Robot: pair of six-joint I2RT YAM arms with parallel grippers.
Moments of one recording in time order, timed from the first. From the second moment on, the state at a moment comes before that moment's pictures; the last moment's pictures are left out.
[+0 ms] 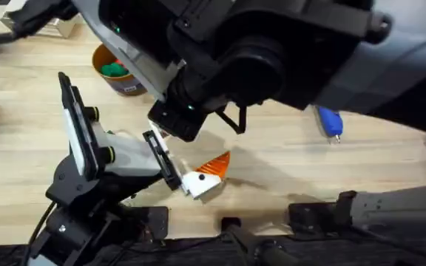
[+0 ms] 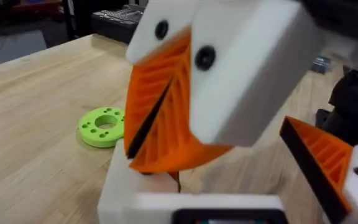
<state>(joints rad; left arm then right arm) -0.49 0.01 0.01 -0.06 0.58 -0.09 1.08 1.64 1.60 -1.02 0.03 0.00</state>
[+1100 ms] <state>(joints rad) -0.49 0.01 0.01 -0.05 0.58 -0.07 0.89 1.04 1.18 -1.23 0.05 0.23</state>
